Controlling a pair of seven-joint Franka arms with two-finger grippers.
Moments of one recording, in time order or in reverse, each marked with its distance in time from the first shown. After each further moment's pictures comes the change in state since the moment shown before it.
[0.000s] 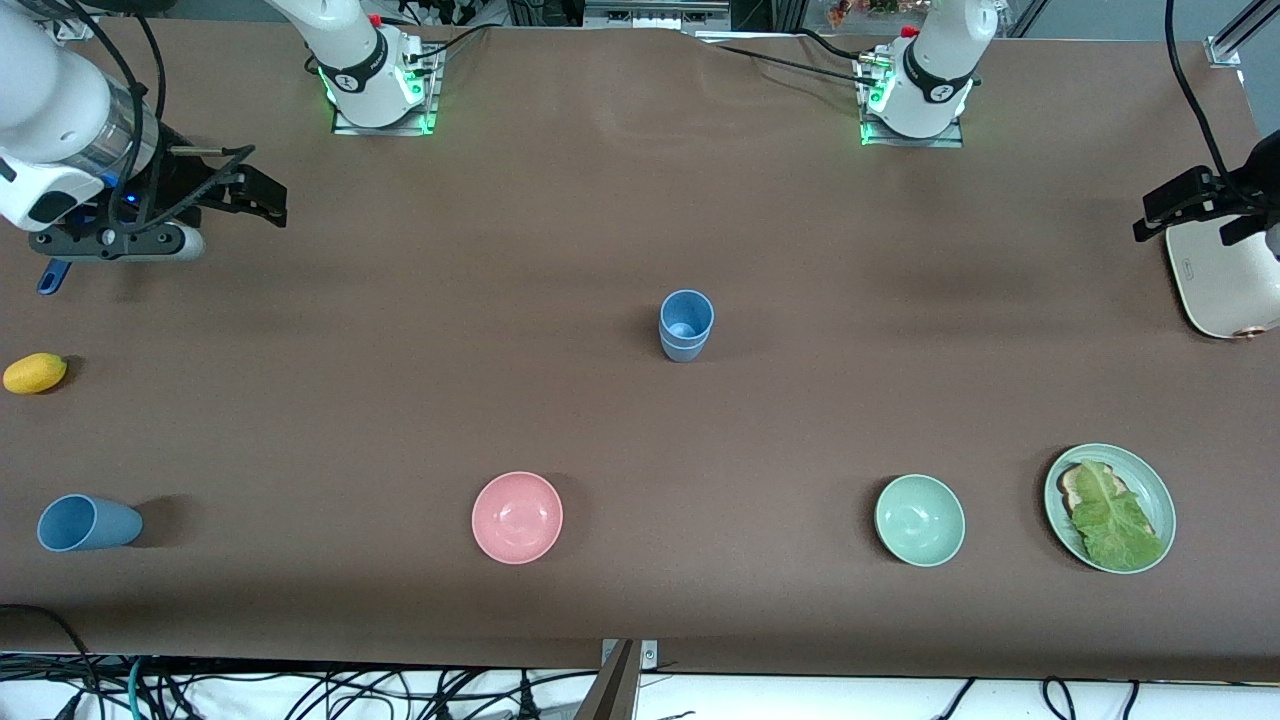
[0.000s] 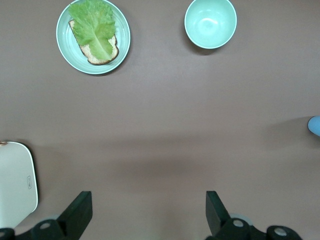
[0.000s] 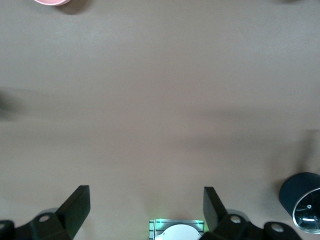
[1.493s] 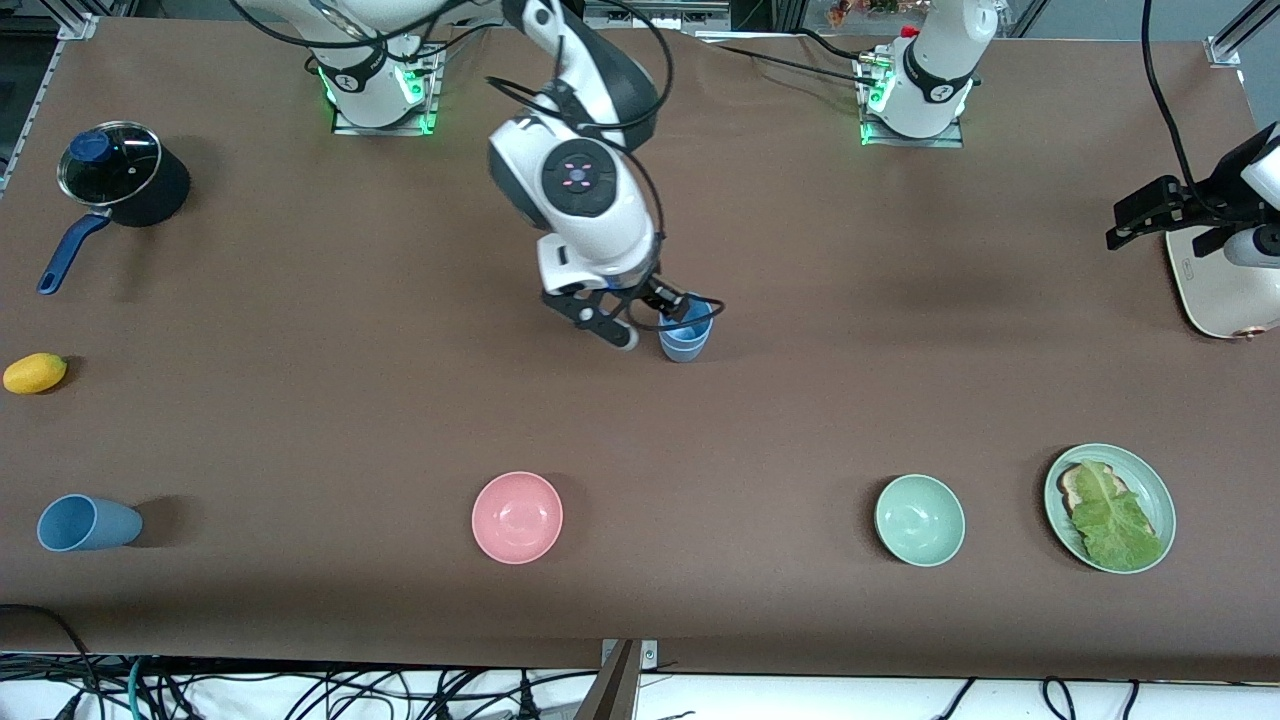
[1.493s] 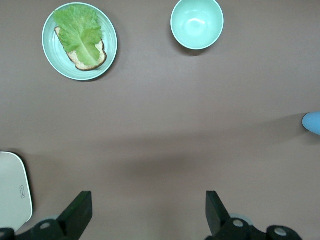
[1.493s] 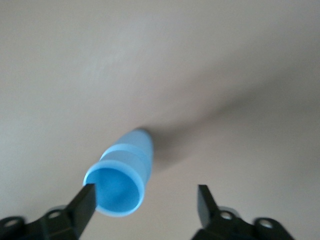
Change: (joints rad) left arm -0.045 0.013 -0.001 0.000 -0.002 0.013 -0.004; right arm 0.517 0.550 0.015 0.275 0.119 0.455 1.029
